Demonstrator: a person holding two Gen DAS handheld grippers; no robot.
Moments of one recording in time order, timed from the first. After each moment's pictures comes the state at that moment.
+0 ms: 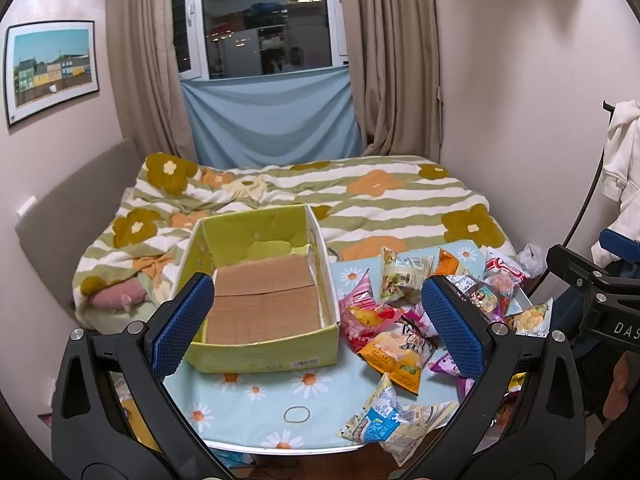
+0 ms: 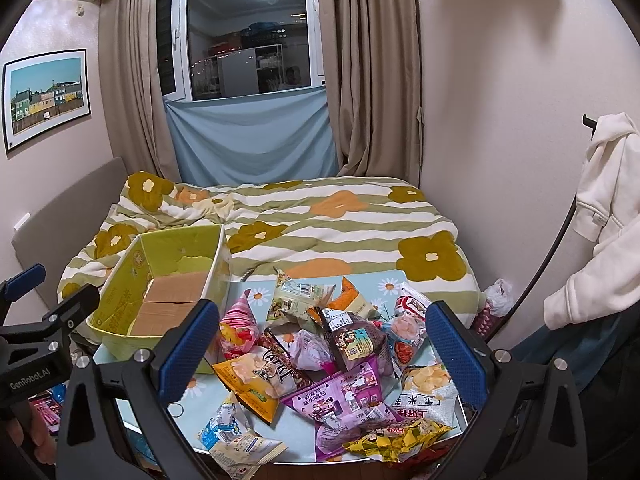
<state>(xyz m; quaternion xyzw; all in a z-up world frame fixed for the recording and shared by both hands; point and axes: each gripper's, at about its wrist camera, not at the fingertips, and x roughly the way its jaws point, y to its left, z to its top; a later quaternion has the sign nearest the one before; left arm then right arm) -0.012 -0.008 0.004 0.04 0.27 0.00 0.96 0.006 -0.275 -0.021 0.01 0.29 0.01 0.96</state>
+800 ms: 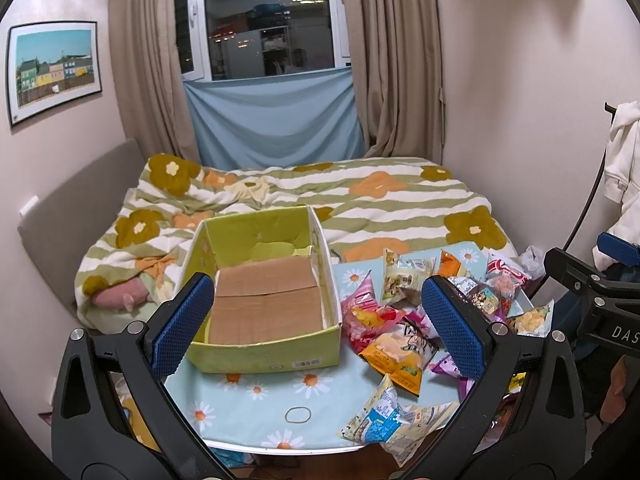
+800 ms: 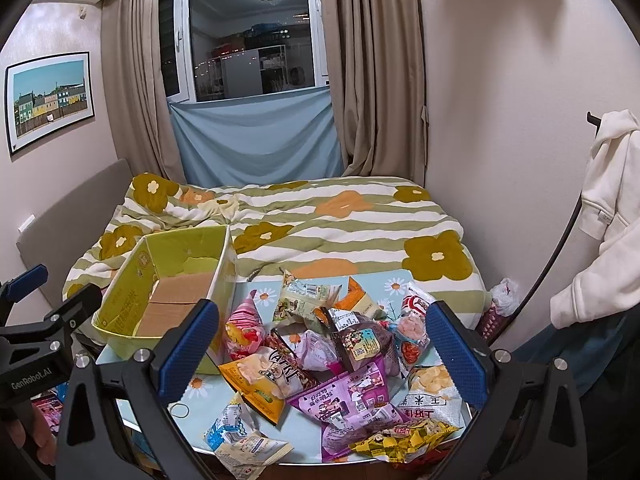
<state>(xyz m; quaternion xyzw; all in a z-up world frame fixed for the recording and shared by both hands) -0.013 -0.003 0.007 0.04 0.27 0.01 0.96 0.003 -0.270 -0.023 0.02 0.29 0.01 0.96</state>
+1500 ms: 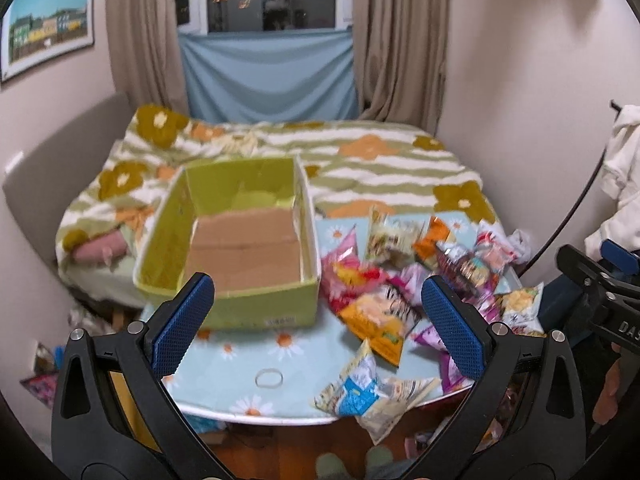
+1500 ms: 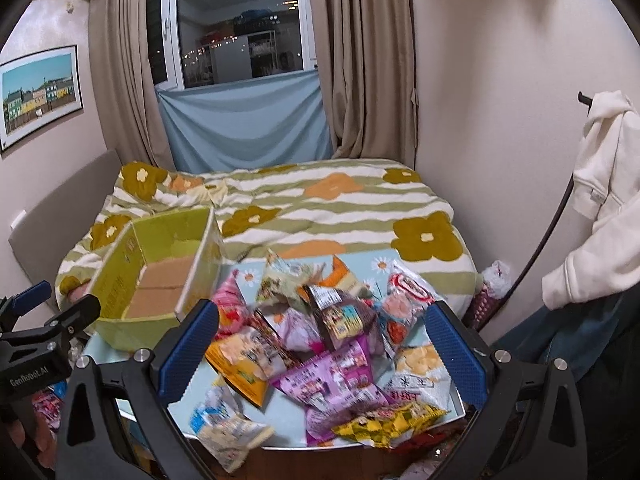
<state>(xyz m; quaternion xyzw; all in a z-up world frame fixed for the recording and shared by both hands) -0.005 -0.008 -0.040 -0.01 0.35 0.00 0.94 0.014 -0.284 -0.038 0.02 0.33 -0.01 0.95</state>
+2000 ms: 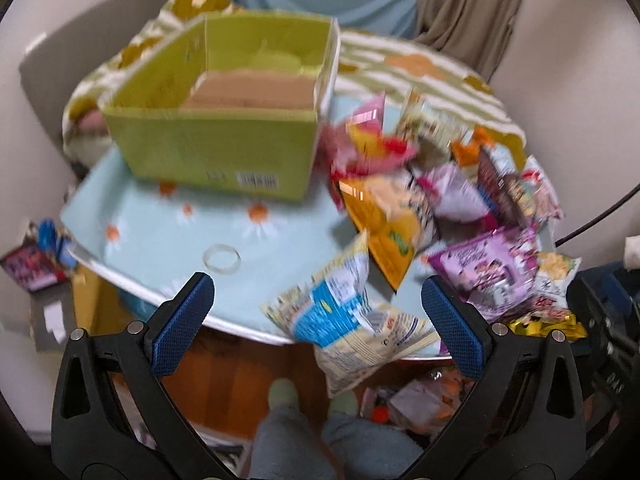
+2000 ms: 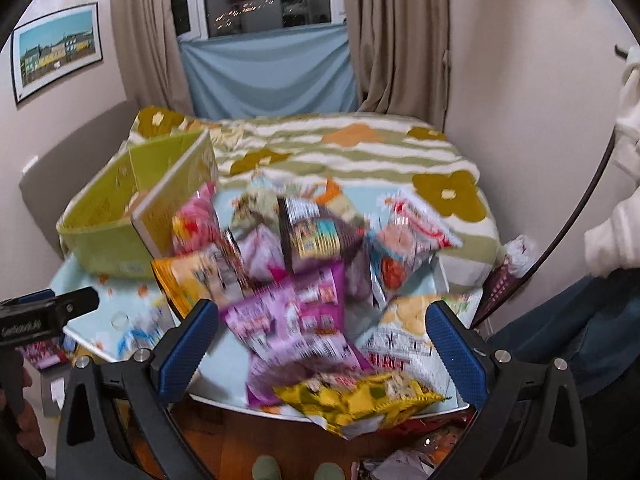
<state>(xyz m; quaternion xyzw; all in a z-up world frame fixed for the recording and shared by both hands) 0.001 -0.040 -0.172 -0.11 0.48 0.09 0.86 0.031 -0.336 -0.155 -0.01 0.39 0.07 0.92</state>
